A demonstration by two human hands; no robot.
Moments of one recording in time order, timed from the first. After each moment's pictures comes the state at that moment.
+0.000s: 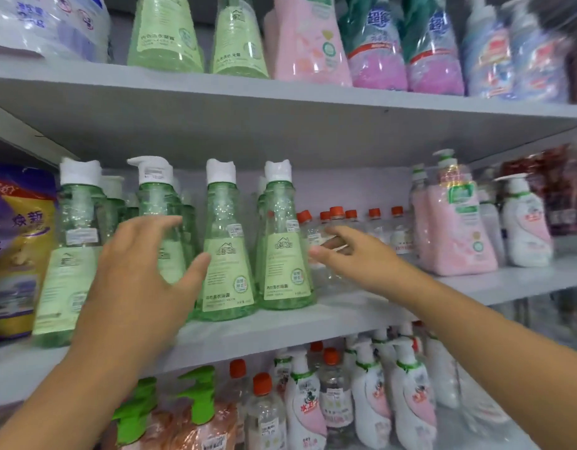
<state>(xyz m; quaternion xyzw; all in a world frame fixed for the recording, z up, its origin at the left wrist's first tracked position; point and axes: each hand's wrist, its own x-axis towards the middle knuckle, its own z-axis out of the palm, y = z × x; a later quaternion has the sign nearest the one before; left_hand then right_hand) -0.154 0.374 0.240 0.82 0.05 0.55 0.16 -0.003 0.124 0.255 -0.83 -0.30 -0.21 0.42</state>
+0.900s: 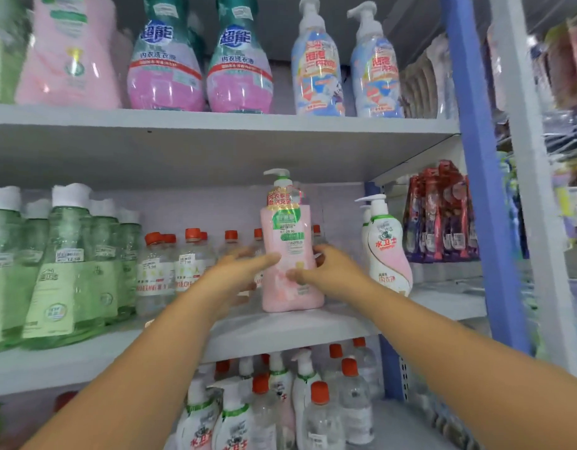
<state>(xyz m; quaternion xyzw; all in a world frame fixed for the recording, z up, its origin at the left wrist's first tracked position) 0.086 0.038 0.267 0.78 0.04 0.21 0.59 0.173 -0.136 0.257 -0.81 -0.30 -0.14 0.49</state>
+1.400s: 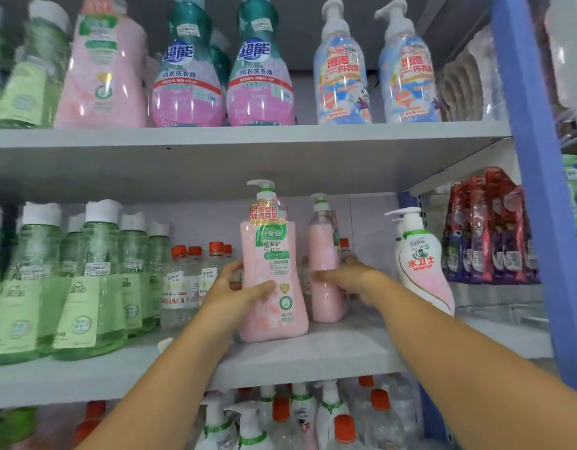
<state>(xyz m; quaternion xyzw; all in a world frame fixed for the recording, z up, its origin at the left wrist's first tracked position) 0.086 0.056 0.252 0.71 0.07 0.33 0.62 0.237 -0.117 0.286 -0.81 -0.20 -0.02 0.55</state>
